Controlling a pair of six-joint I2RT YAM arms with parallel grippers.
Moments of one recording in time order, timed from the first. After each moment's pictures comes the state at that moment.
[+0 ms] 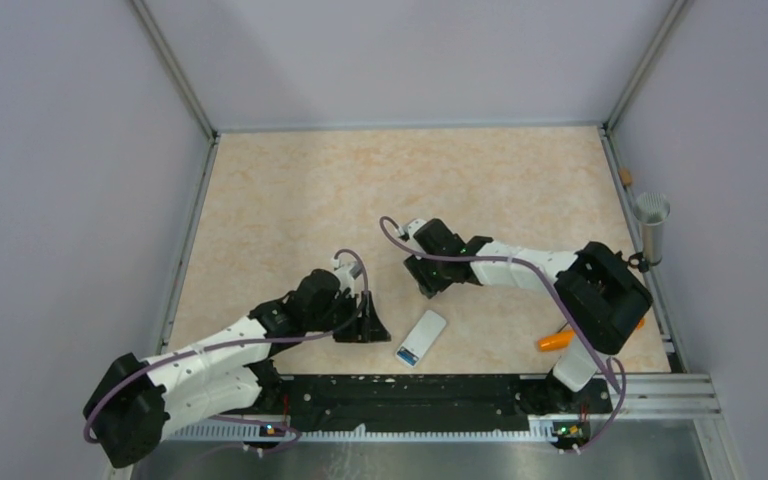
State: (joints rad) left arm -0.79 0.91 0.38 -0.19 0.35 -0.81; right arm 0.82 1.68 0.96 -0.31 0.06 0.07
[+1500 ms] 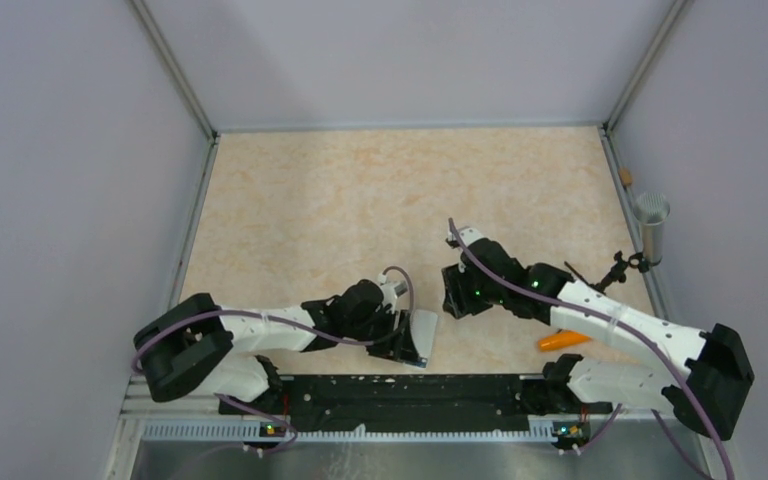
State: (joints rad) left arm -1.00 1.34 0.43 0.14 0.43 -0.88; right arm 0.88 1.09 0.80 -0.59 0.07 0.42
